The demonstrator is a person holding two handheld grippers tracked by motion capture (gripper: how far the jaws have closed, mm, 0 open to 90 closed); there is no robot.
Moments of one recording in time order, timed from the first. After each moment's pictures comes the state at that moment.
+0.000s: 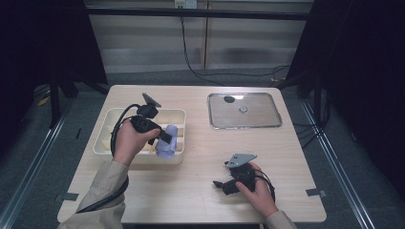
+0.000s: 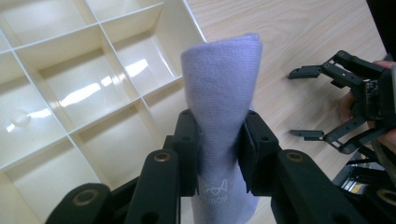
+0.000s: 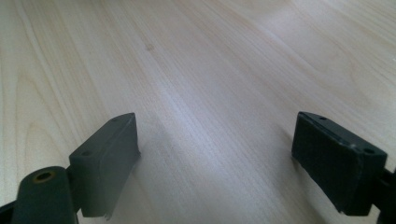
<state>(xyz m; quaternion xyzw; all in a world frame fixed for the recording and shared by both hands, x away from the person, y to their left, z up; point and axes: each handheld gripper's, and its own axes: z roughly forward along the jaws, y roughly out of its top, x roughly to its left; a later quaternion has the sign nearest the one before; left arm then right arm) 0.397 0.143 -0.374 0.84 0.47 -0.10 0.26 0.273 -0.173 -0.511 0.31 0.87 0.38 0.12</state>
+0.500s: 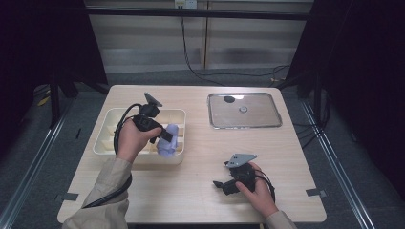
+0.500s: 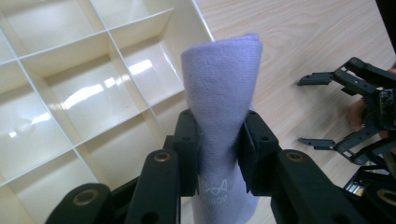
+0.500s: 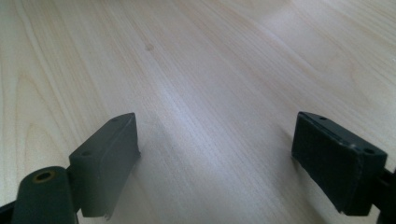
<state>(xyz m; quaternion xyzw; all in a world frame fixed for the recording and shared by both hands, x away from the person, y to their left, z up) 0.406 0.142 -0.382 0.84 0.47 -0.10 0.26 0.272 -0.173 -0.511 0.31 0.87 0.38 0.12</state>
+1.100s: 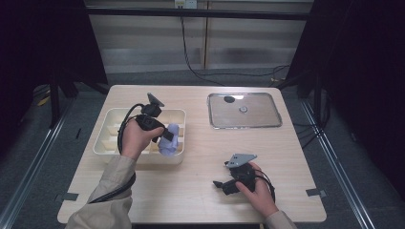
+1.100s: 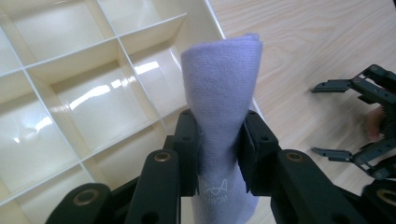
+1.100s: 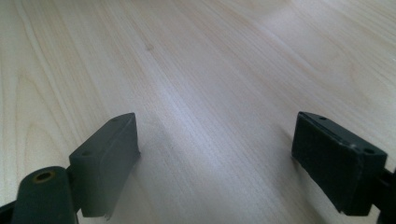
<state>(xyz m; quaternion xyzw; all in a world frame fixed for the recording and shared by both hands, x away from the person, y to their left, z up) 0.415 0.135 -0.393 0.83 0.48 -0.09 0.25 0.272 -0.173 -0.511 0.31 0.87 0.38 0.12</state>
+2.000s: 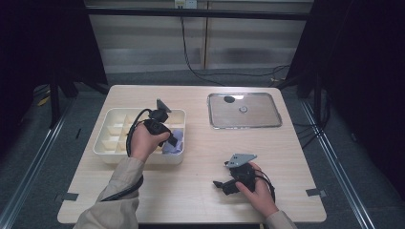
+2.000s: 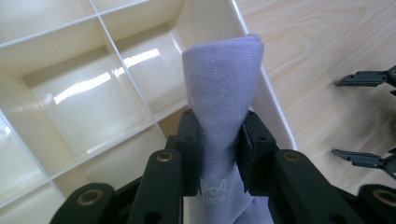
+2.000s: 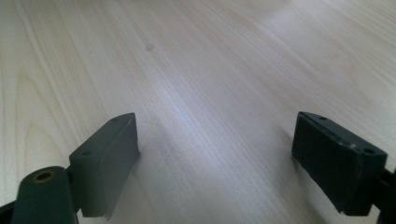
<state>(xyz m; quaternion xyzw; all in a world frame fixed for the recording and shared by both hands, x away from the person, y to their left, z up) 0.416 0.118 -0.417 0.84 0.49 -0.10 0.22 0.272 -0.173 -0.511 0.31 0.87 0.38 0.12</state>
